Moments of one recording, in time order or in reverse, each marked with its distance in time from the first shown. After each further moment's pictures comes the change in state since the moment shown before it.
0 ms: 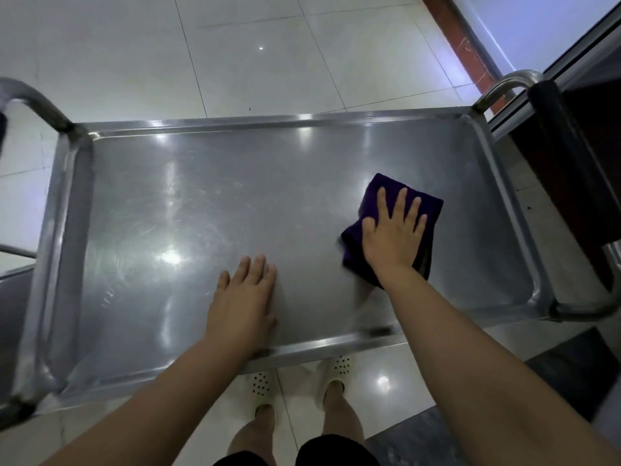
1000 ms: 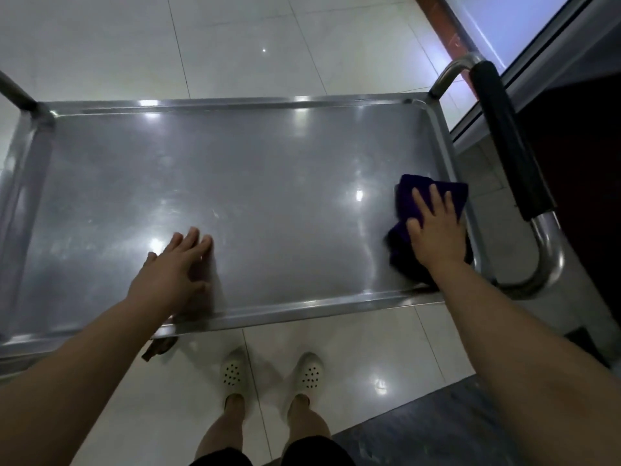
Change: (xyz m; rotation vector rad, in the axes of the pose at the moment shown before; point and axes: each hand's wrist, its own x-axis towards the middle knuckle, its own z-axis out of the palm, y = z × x) left_hand 0.018 0.024 0.008 -0.065 0.000 -0.139; right_hand 0.033 0.221 -0.016 0.030 0.001 -0.119
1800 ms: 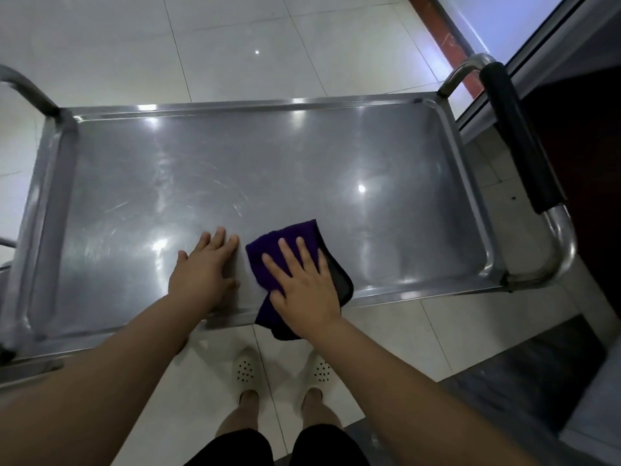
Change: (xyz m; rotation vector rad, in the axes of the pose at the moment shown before) left_hand -0.009 -0.003 0.004 0.044 0.026 0.056; right_hand -0.140 -0.216 0.053 -0.039 -0.097 -0.519
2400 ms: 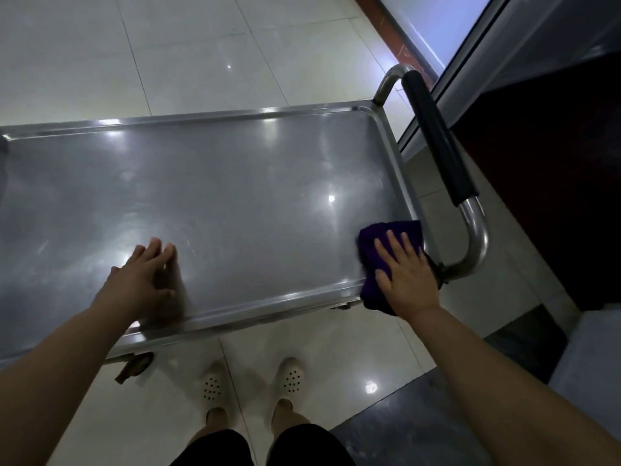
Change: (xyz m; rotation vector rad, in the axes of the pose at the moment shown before) left_hand 0.008 0.019 -0.001 -0.084 -0.012 -0.043; right_hand -0.103 0.263 -0.022 -0.001 0.071 0.357
